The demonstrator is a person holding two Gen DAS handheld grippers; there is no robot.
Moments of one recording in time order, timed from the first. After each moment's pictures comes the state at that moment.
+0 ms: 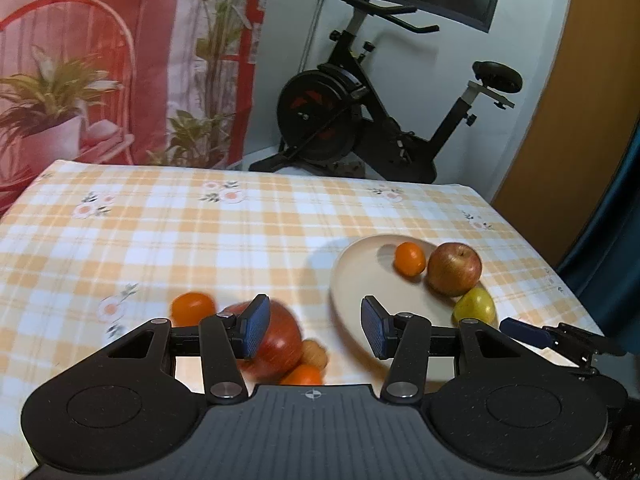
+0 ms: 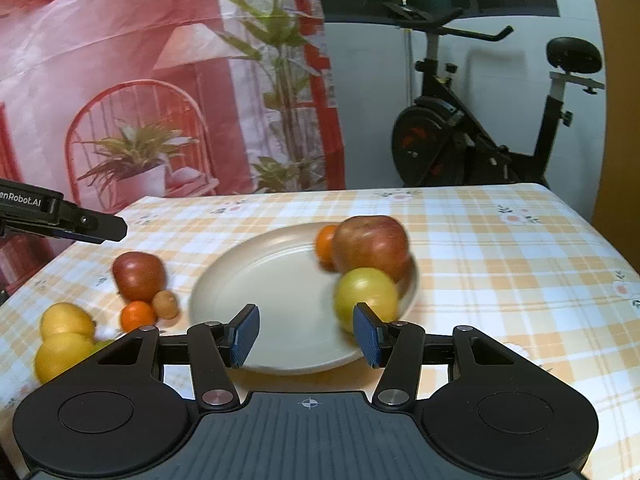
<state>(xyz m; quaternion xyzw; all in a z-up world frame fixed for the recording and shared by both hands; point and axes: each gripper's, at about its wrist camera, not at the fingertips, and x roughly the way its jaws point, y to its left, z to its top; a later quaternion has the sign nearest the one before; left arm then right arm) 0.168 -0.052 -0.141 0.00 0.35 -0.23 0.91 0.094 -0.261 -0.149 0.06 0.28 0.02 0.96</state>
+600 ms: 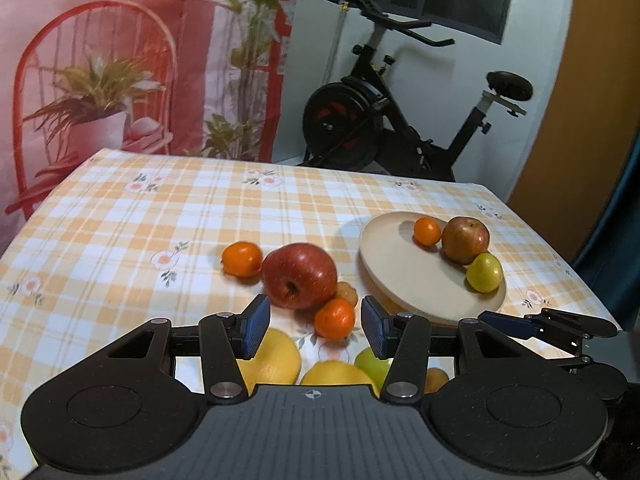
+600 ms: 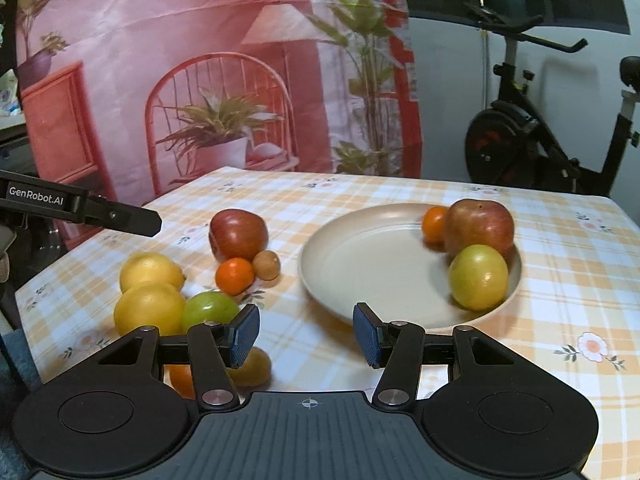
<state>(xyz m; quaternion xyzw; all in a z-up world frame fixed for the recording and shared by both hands) 0.107 -0.016 -0.150 -0.01 0.32 -0.19 0.93 0.074 -0.210 -0.153 0.03 0.29 0.13 0.95</state>
